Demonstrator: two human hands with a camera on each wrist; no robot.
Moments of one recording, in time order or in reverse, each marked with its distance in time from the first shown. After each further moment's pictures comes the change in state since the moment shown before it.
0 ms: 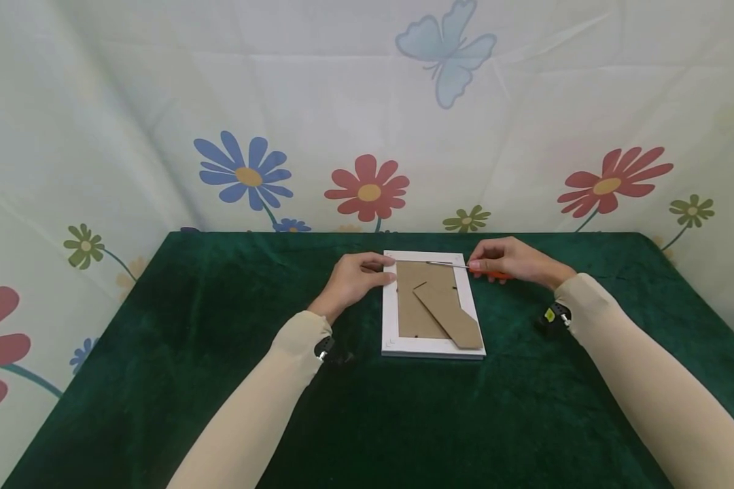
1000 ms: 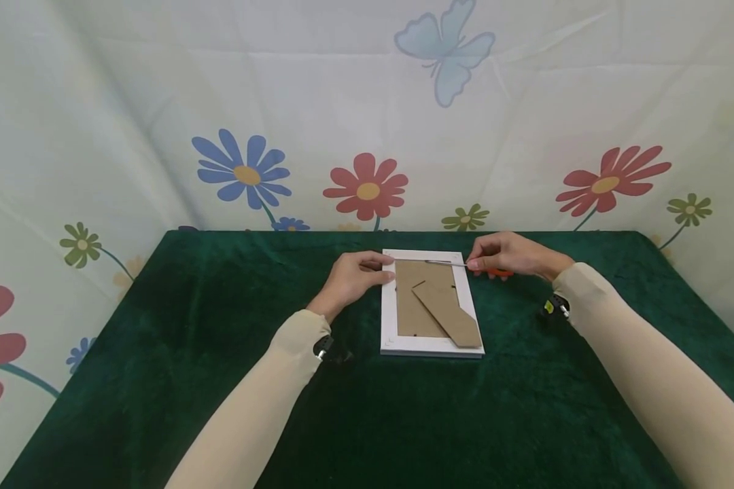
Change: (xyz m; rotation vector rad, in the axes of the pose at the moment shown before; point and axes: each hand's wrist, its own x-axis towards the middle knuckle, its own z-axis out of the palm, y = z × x) left_hand 0.001 -0.002 0.000 0.008 0.007 0.017; right_hand 0.003 -0.013 -0.010 -0.052 -0.086 -0.019
